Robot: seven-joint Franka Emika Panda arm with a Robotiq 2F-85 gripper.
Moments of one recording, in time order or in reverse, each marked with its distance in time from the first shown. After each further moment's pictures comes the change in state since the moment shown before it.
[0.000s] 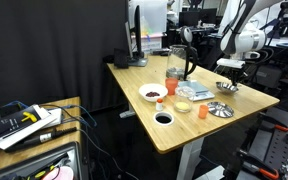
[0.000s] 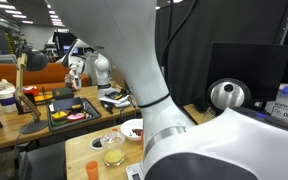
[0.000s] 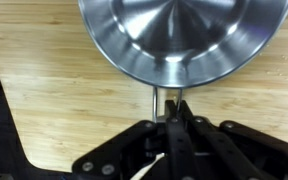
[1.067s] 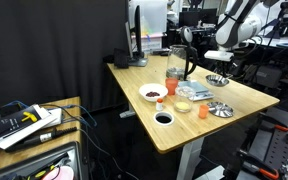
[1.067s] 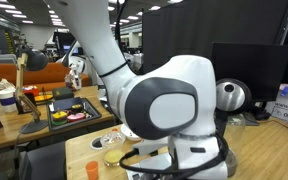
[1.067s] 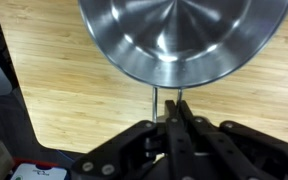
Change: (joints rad) arm 0.289 -0.181 -0.120 -0.108 -0.311 -0.003 0.345
